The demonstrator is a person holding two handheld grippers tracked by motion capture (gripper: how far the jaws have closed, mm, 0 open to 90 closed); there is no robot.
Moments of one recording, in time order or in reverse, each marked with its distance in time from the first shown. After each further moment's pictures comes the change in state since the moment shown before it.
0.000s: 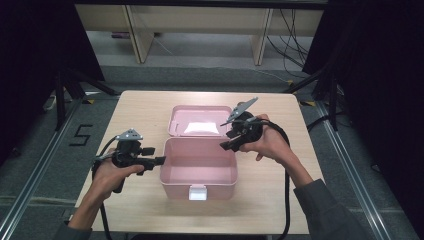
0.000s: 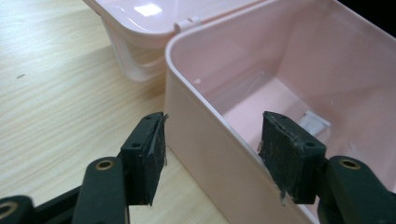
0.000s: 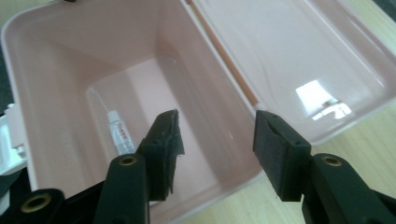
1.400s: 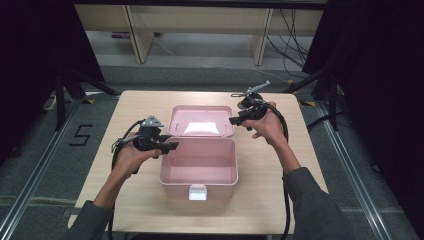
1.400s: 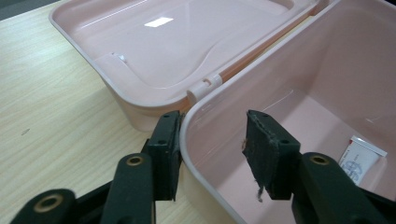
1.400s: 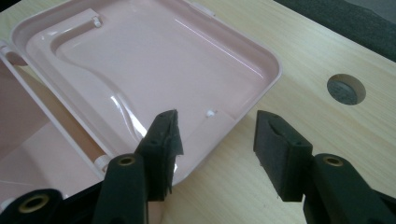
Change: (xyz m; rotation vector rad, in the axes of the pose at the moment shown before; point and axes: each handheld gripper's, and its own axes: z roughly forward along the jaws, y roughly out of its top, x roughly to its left) left arm 0.005 0.035 0.048 0.048 0.056 0.132; right arm -0.079 0.001 0.026 -0.095 -0.180 0.304
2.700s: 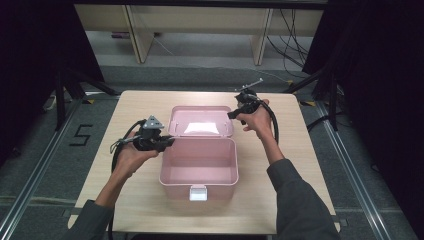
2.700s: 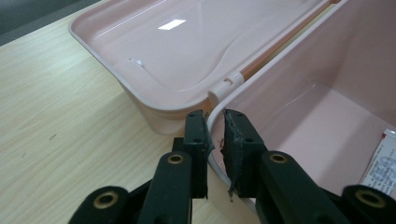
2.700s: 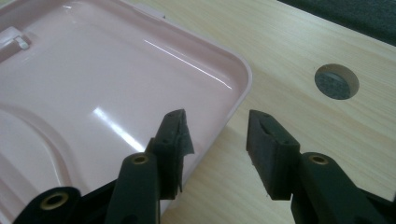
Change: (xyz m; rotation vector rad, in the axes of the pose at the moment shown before) left arm 0.002 -0.001 0.001 0.003 0.053 0.068; right arm -0.020 0.014 0.042 0.036 -0.061 0.118
